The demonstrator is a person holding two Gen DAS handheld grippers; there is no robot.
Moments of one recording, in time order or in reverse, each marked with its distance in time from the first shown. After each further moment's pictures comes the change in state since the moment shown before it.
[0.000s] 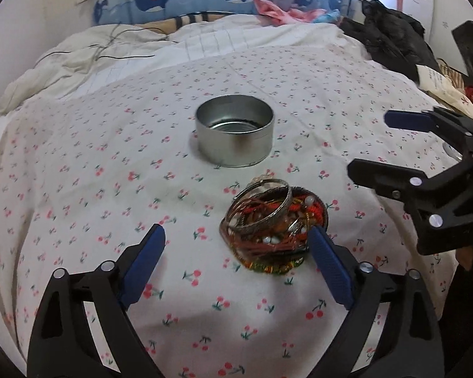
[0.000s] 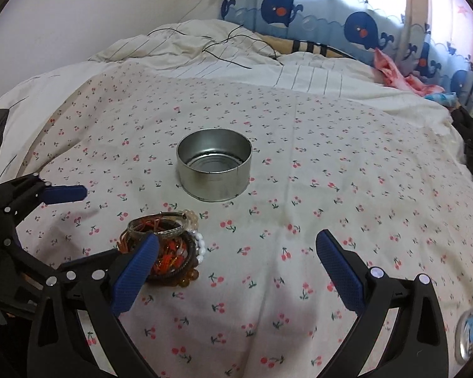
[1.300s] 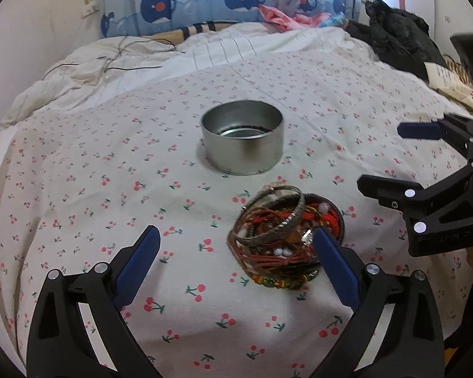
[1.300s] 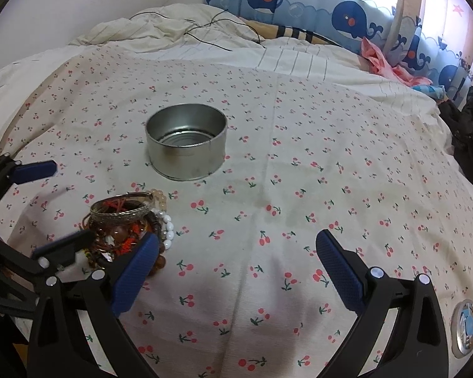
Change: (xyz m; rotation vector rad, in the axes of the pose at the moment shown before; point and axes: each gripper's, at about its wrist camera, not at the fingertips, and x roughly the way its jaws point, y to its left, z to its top) left arm 0.008 0.000 -0.006 0.007 -0.071 0.084; right arm 0.022 -0.008 -0.013 0.006 0.062 -0.103
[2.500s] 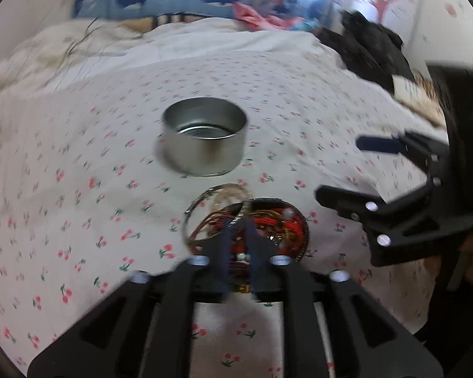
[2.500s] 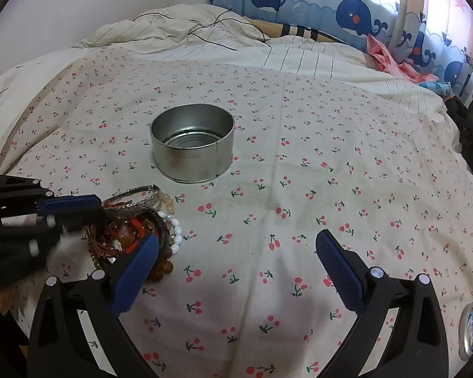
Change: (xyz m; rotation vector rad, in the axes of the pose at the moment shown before) left arm 0.013 -0.006 0.006 -0.004 0.030 -0.219; right arm 0.003 0.004 0.003 0.009 -0.005 0.041
